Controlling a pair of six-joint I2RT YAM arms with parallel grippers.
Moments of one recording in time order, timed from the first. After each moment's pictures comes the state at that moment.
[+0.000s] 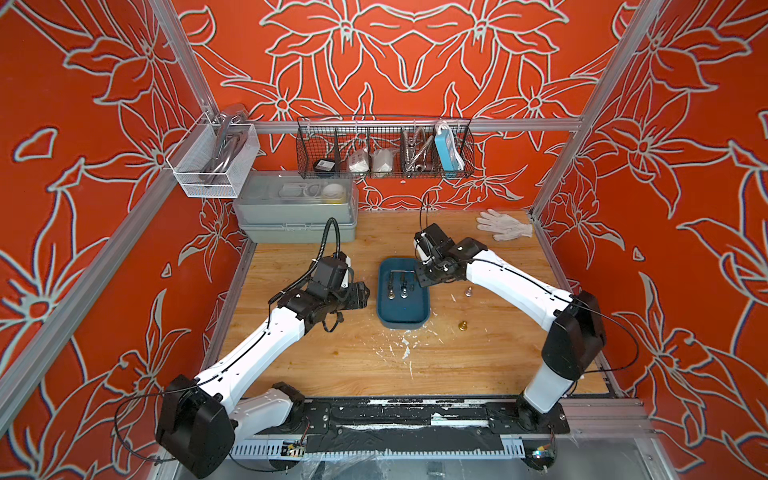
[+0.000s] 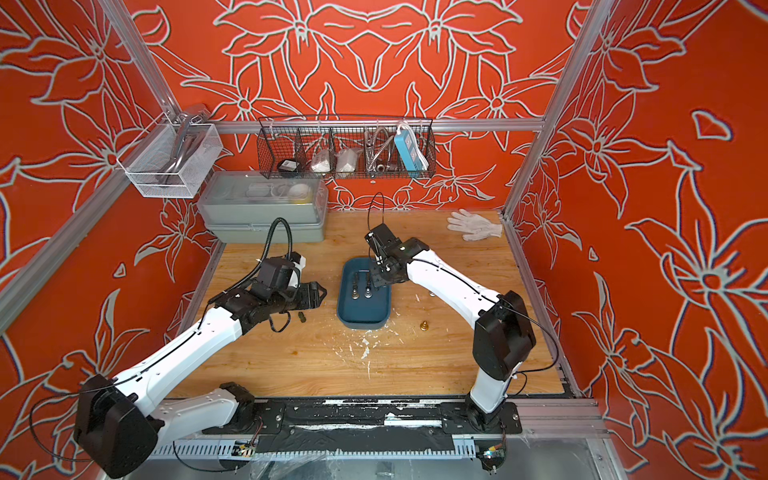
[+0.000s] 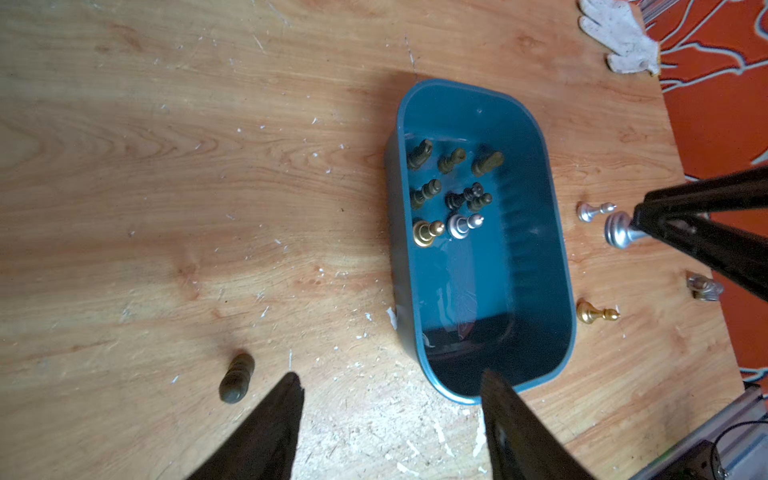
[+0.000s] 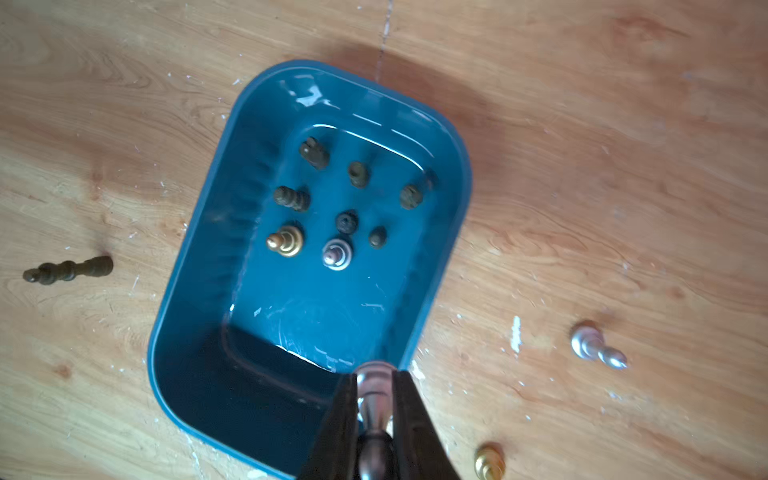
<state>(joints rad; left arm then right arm) -0.43 1.14 0.86 -0.55 0.07 -0.51 0.71 1.75 1.52 -0.89 0.08 0.31</state>
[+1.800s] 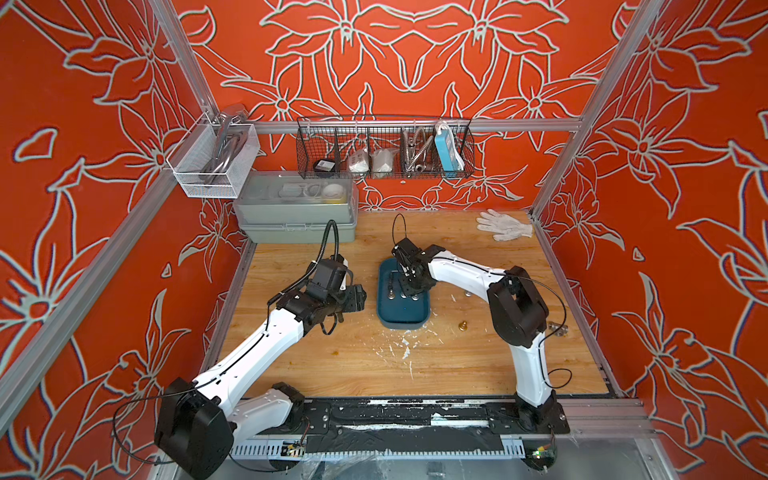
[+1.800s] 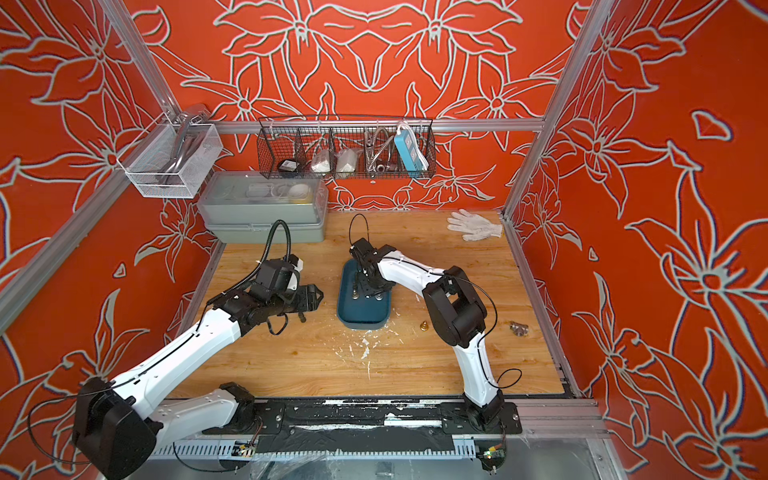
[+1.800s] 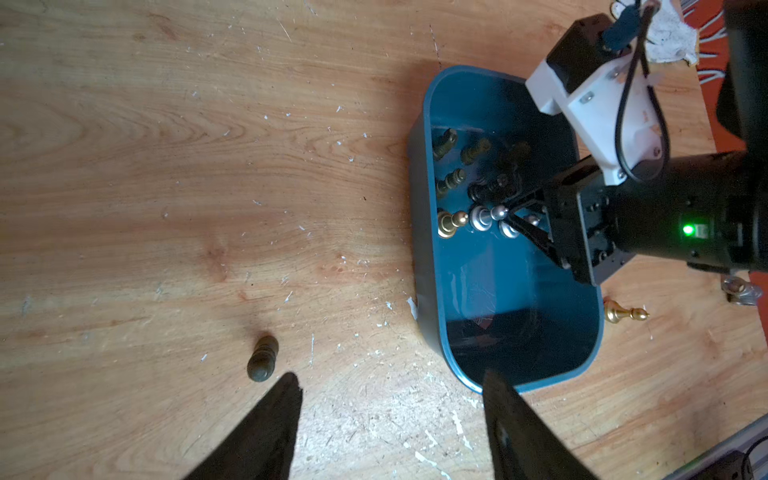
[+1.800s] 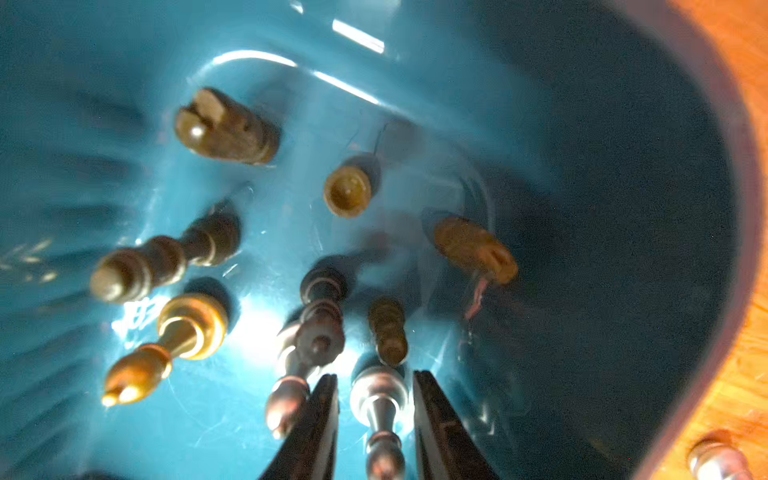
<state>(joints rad) -0.43 1.12 0.86 -0.58 0.03 -0.51 0.73 2.08 1.61 -0.84 0.12 0.29</state>
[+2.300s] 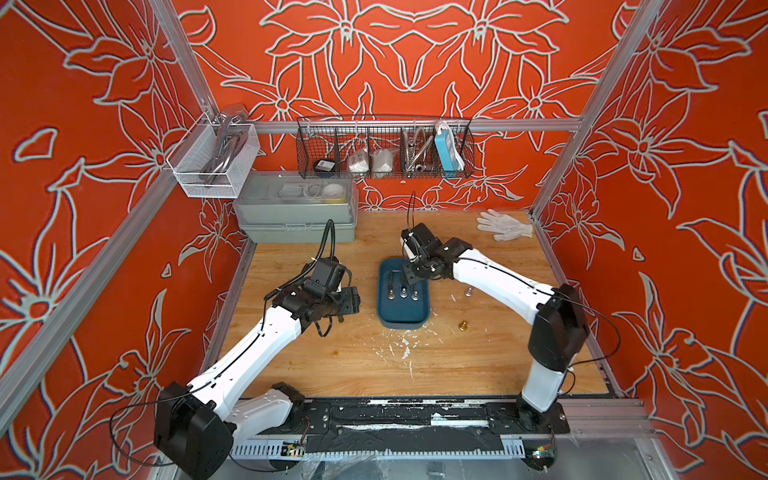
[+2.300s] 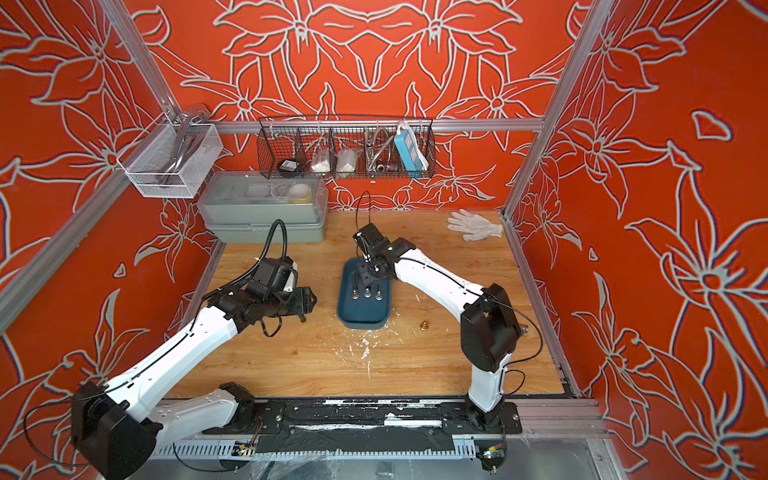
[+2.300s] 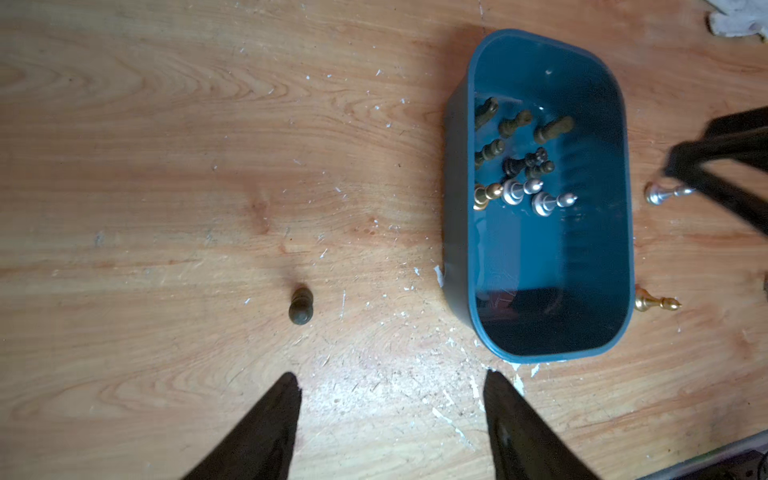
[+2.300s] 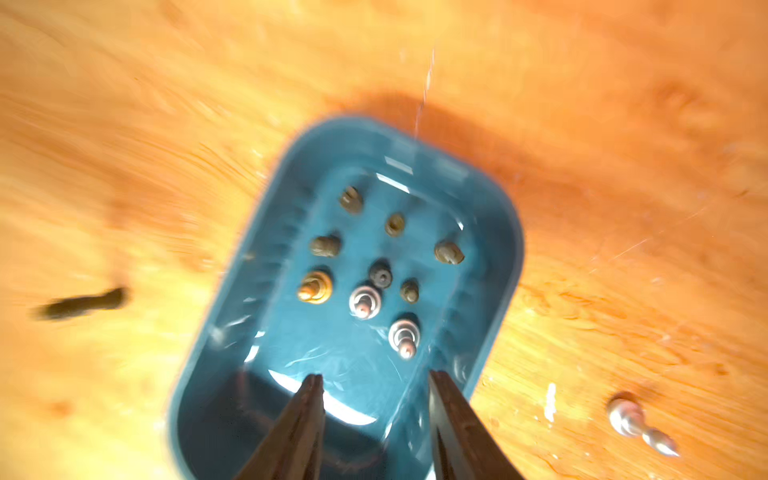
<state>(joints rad) -0.41 1.12 0.93 -0.79 -0.01 -0.54 0.75 1.76 1.56 -0.80 0.10 0.28</state>
